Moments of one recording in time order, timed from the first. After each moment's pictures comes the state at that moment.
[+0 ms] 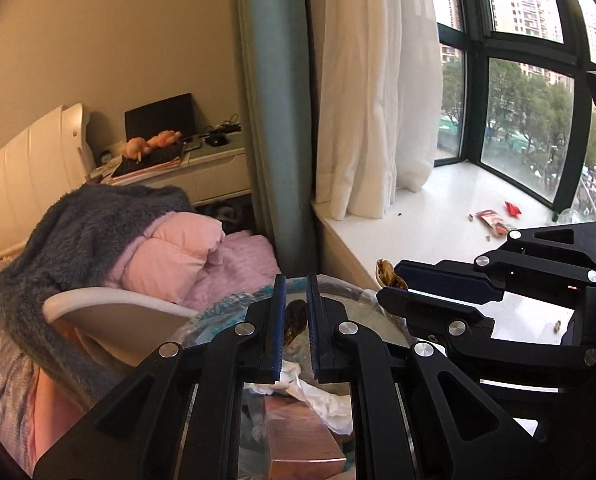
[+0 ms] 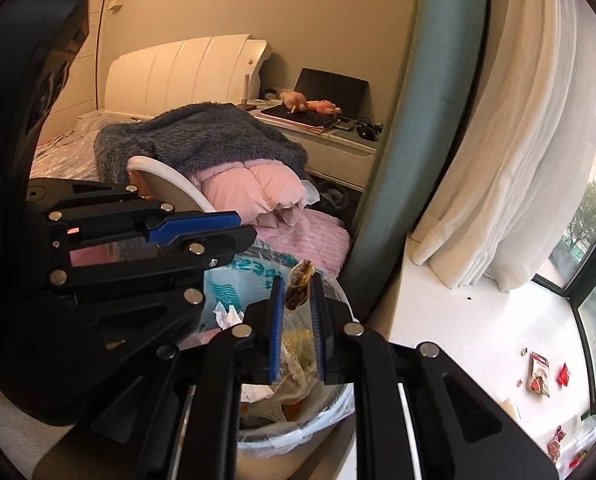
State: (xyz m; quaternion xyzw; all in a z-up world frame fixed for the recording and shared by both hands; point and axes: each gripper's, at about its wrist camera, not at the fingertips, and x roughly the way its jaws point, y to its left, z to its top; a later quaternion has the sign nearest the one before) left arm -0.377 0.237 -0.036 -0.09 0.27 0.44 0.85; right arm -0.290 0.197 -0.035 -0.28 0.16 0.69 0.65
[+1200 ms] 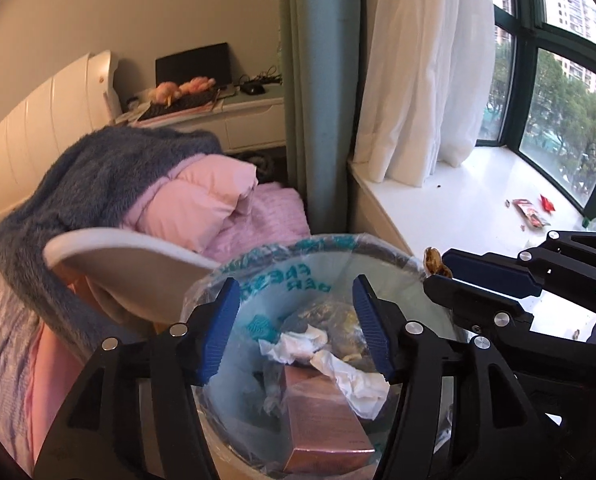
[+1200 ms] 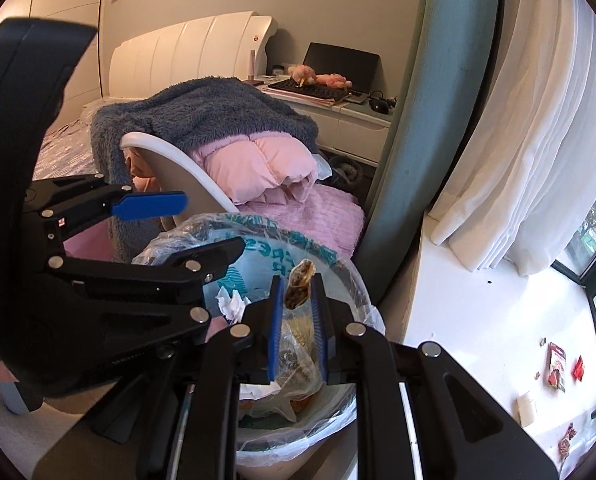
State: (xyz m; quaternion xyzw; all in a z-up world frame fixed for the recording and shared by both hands) left arm -0.389 0.266 -0.067 -0.16 0.32 0.48 0.80; right arm -0.287 0.209 -0.056 -0.30 0.20 0.69 0.63
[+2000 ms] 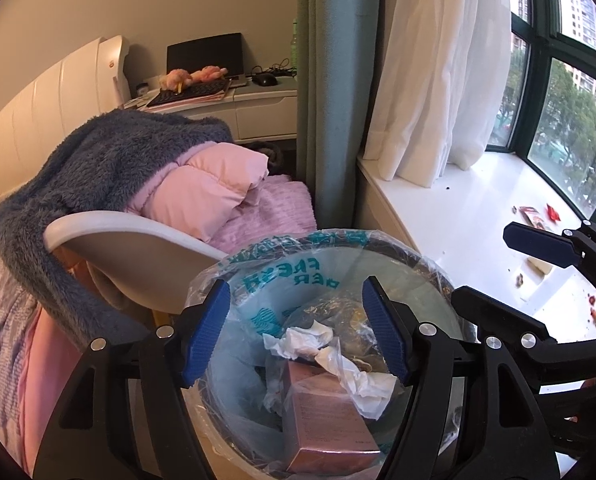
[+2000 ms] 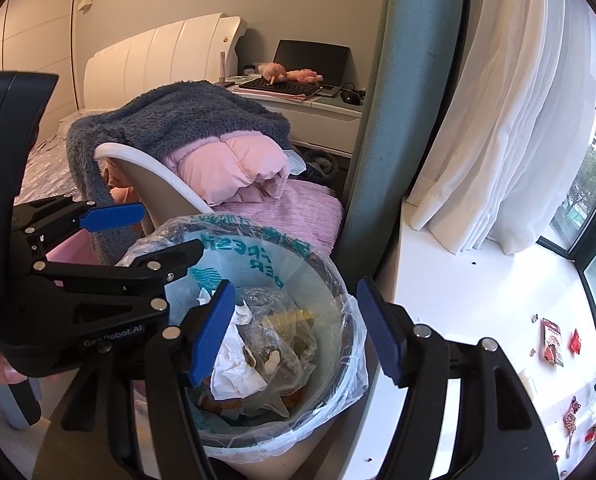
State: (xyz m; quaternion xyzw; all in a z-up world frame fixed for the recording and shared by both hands) left arm -0.393 0.273 -0.072 -0.18 0.31 0.49 0.79; right arm -0.266 0.205 -0.054 -0.28 0.22 0.66 0.66
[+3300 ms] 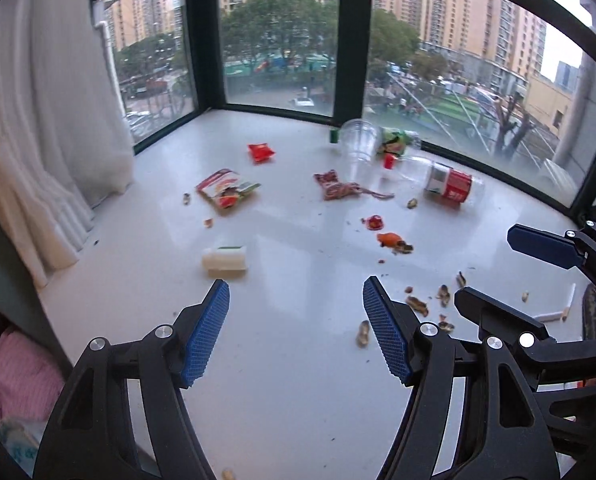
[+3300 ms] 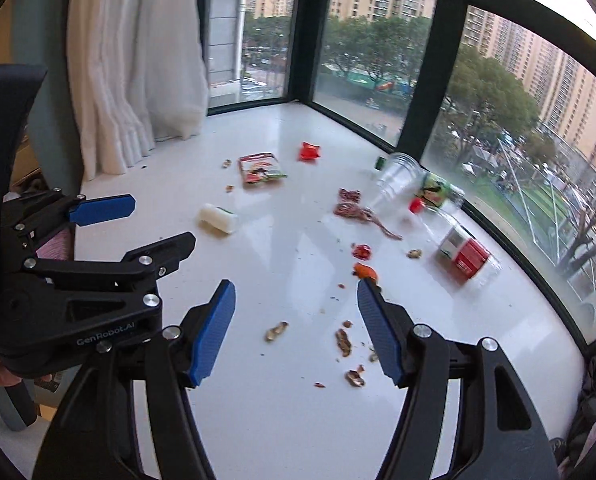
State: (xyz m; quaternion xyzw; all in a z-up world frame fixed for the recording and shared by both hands) left arm -0.055 0.076 -0.085 -0.01 0.38 0.04 0.92; right arm -0.055 -0.052 -0.060 -0.15 0.37 0.23 0.89
